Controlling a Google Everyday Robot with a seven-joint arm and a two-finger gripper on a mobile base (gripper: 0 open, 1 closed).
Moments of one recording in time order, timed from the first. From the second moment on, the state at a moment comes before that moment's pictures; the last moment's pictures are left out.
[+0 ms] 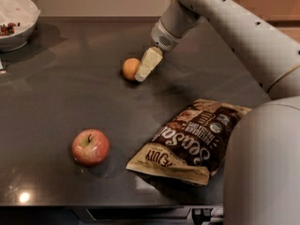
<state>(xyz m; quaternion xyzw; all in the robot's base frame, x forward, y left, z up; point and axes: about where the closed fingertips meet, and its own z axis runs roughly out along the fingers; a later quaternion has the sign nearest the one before) 0.691 0.007 0.861 -0.60 0.75 0.16 0.24</state>
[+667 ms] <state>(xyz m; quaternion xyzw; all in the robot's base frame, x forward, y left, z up) 0.691 0.020 0.853 -0.60 0.75 0.17 0.24</state>
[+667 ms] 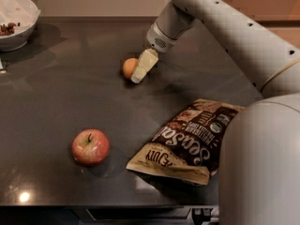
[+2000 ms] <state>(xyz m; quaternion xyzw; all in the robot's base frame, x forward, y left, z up) 0.683 0.041 0.850 -0.62 0.73 0.18 0.23</state>
